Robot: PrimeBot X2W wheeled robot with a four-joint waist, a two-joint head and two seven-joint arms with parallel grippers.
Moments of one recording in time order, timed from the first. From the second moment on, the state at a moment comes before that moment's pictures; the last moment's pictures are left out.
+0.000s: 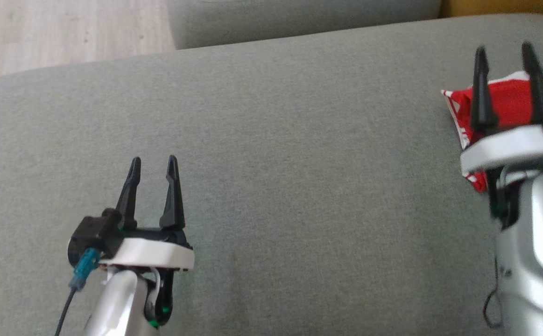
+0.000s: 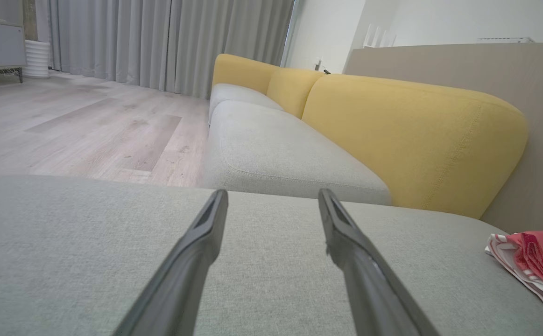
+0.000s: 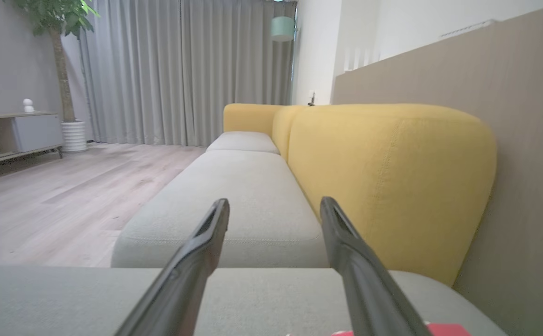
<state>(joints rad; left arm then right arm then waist) -0.24 0.04 -0.19 0.34 -0.34 -0.07 -0.26 -0.46 -0.07 -0.11 0.27 -0.04 0.12 -0.08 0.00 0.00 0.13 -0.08</state>
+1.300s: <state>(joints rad) -0.15 0.05 -0.18 0.34 -0.43 -0.03 -0.26 -0.19 -0.05 -0.02 0.36 0.11 0.12 -0.25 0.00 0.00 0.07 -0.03</state>
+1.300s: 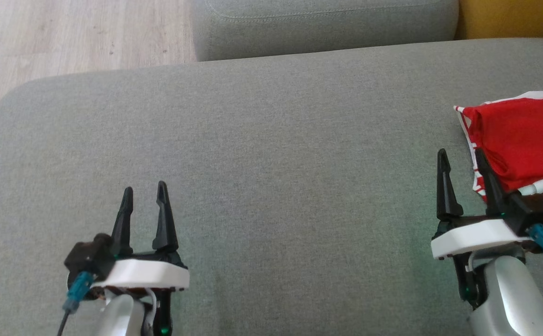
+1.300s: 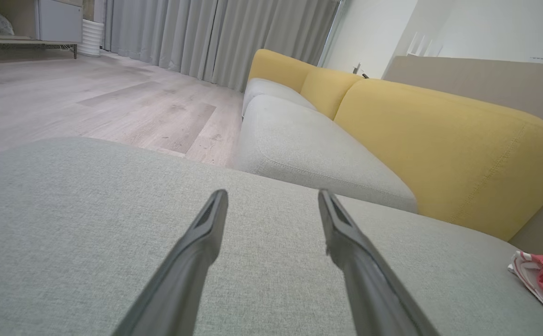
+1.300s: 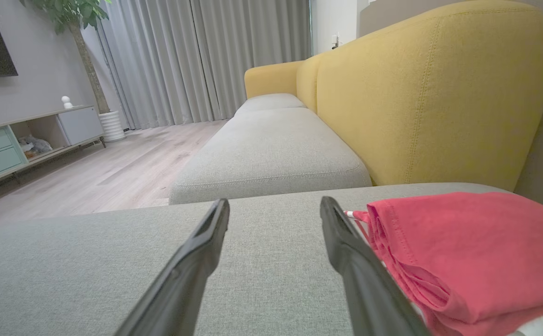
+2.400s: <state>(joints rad) -0.10 0.05 -0.15 0.40 -0.63 -0.04 -0.21 -0.13 -0.04 -0.02 0.42 0.29 0.12 -0.20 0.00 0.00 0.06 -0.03</state>
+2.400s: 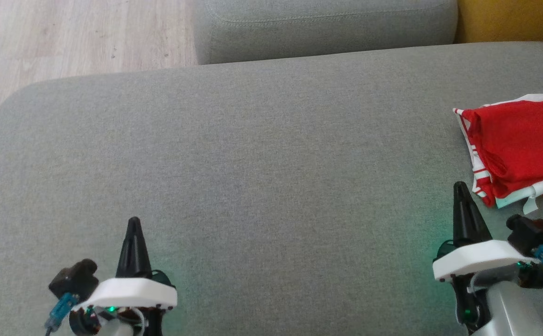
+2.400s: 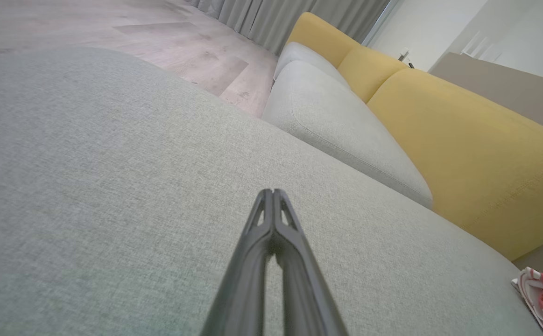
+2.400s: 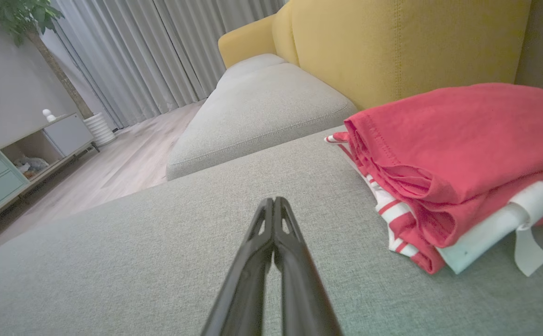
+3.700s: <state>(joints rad) -0.10 0.05 -0.06 0.36 -0.97 -0.07 -0.10 -0.13 -0.04 -0.06 0.37 0.76 0.12 -0.09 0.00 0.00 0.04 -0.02</state>
